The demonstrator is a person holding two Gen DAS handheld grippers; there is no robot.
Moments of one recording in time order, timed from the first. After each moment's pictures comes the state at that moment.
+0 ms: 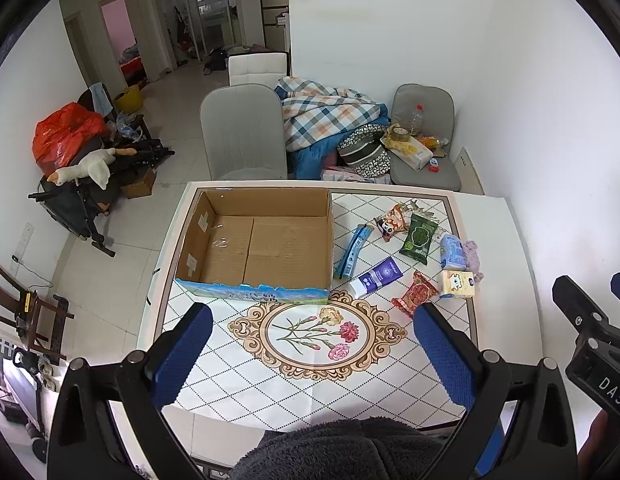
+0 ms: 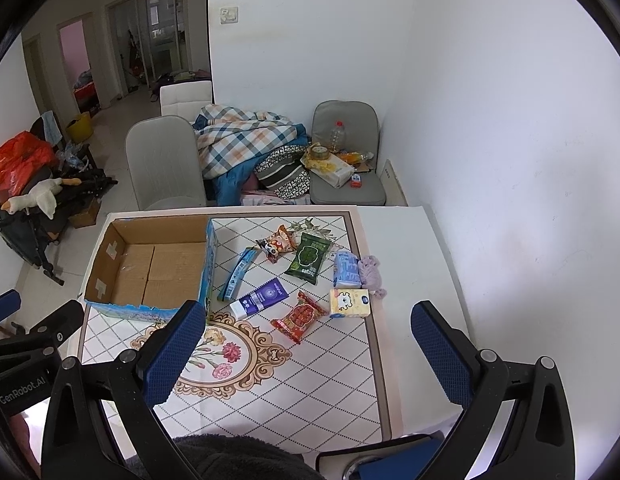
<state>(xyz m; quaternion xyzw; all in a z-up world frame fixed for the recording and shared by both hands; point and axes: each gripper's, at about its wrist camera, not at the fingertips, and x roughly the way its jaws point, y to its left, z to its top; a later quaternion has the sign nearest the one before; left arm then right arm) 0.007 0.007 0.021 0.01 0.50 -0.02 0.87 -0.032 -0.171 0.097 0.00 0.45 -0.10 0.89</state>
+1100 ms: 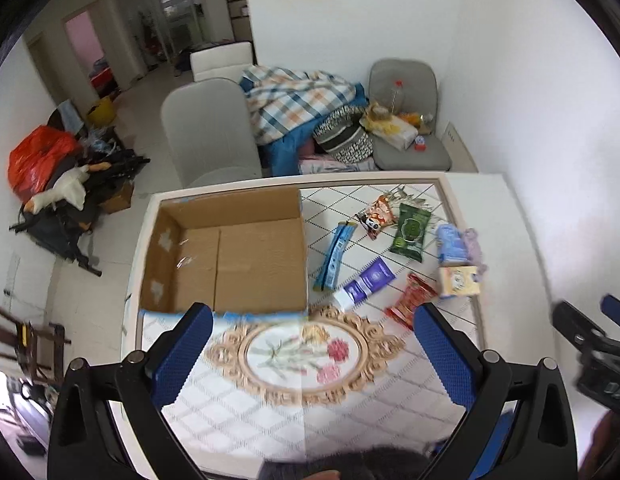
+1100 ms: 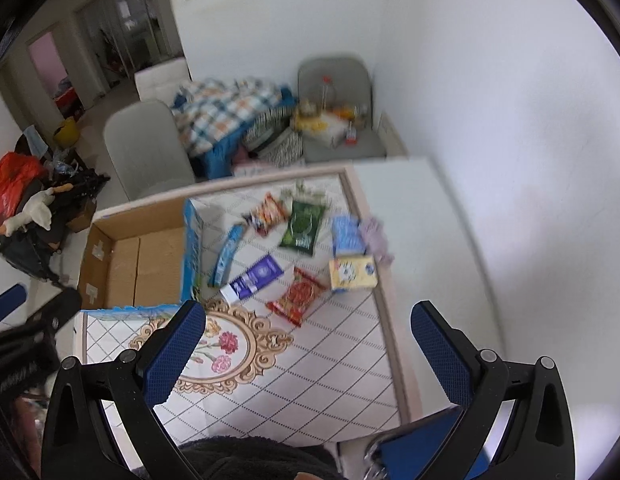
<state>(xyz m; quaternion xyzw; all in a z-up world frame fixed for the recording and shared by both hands) 0.098 -0.057 -0.058 0.06 0.52 -0.05 0.85 0.017 -0.227 0.018 0.07 0.52 -0.11 0.84</state>
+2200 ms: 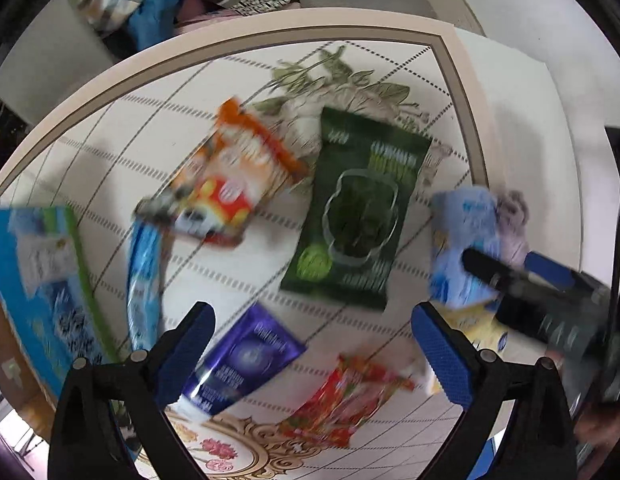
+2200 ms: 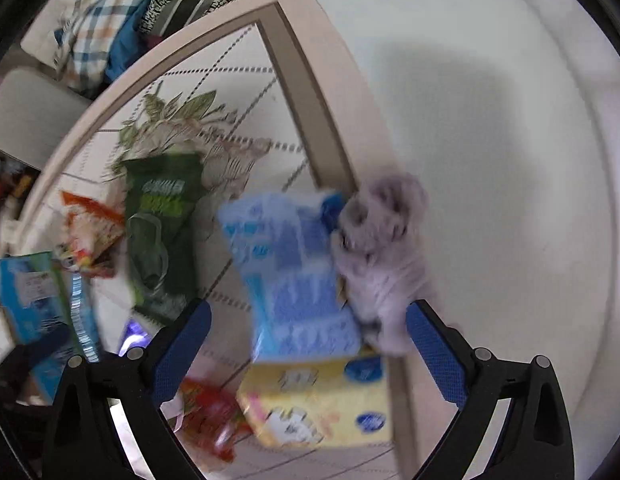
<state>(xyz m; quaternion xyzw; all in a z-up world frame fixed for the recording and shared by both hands) 0.330 -0.253 -0.377 0.07 0.74 -0.14 0.65 0.288 -0.415 -0.347 0.18 0.71 -0.09 0.67</state>
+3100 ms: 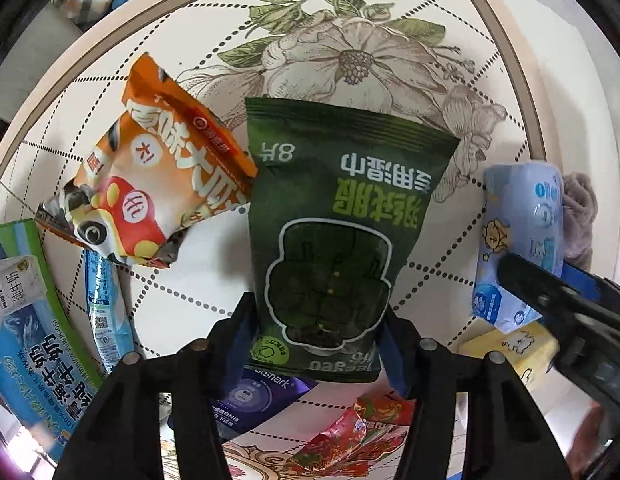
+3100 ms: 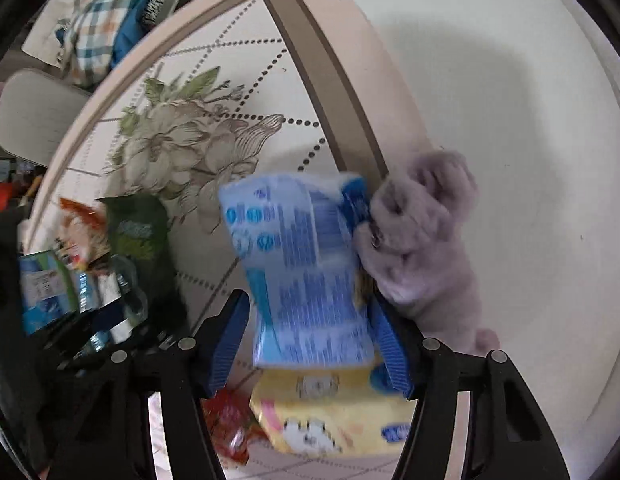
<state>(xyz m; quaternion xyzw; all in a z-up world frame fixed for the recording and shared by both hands) 0.341 -0.230 -0.442 0.10 0.77 -0.12 0.62 0.289 -0.398 -0.380 0.22 0.72 -0.07 0.65</state>
